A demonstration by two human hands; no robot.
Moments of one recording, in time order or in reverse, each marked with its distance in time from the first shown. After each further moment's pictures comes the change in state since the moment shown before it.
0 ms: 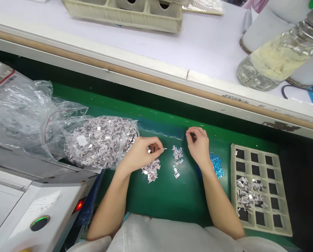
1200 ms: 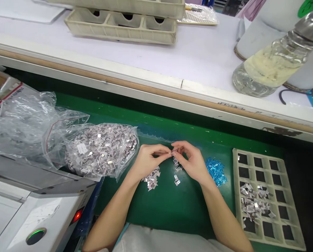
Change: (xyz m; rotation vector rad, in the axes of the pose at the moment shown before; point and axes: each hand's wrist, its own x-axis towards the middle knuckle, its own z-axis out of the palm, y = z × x) left_hand 0.007 -0.007 0.032 -0.219 0.131 0.005; right_hand -0.020 -0.050 -0.010 0.583 -0.339 0.093
